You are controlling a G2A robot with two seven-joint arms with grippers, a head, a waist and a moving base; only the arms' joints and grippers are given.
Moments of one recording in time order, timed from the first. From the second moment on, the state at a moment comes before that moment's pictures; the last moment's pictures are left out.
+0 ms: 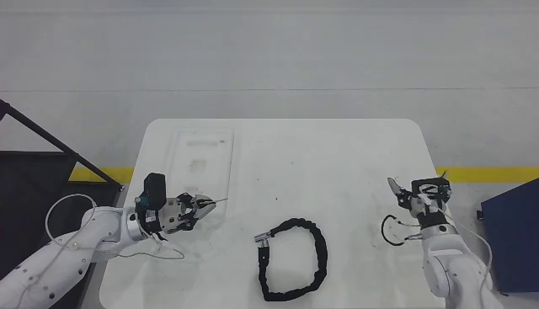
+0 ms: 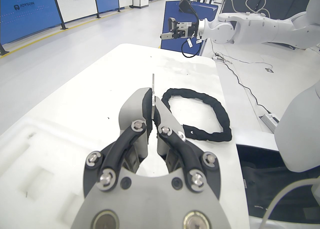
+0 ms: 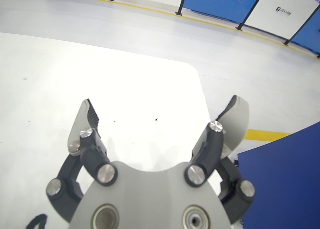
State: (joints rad) left arm 1.22 -0.48 -0.83 -1.60 1.02 -0.78 0.65; right arm -1.70 -1.15 1.60 -1.78 -1.44 0.02 0.00
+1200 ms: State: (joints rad) left arm 1.22 -0.48 -0.83 -1.60 1.02 -0.78 0.65; right arm -1.40 -1.13 1.18 -1.79 -2.38 -0.40 0.01
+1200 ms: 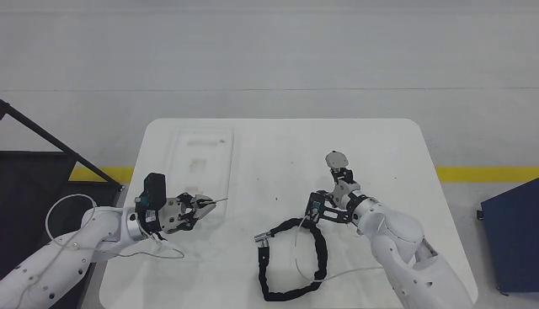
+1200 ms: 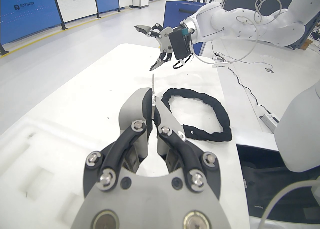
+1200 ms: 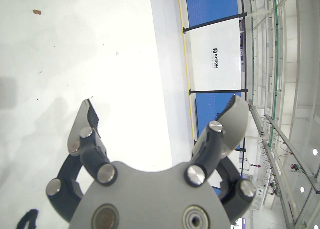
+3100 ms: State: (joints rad) left arm 1.22 -0.48 -0.83 -1.60 1.02 -0.78 0.65; right arm -0.44 -1.10 0.17 -1.28 -1.11 -1.01 0.28
